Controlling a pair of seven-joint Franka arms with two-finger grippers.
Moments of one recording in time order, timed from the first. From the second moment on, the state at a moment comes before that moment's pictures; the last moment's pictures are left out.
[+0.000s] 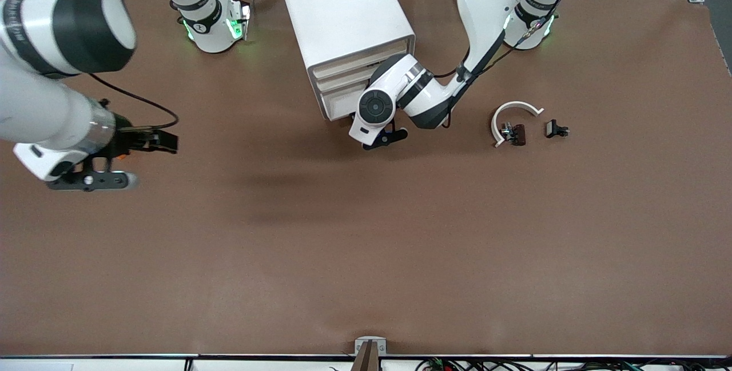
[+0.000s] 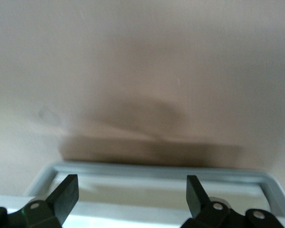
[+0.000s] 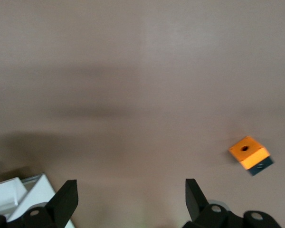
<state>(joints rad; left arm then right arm) -0.55 0.68 -0.38 -1.65 -0.18 2.00 -1.10 0.20 0.29 -0.08 -1.33 0.01 1.43 0.09</state>
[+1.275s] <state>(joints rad) -0.33 0.63 -0.37 -1.48 -0.14 1.82 -1.09 -0.01 0.26 -0.07 -1.30 -0.04 1.44 -0.09</state>
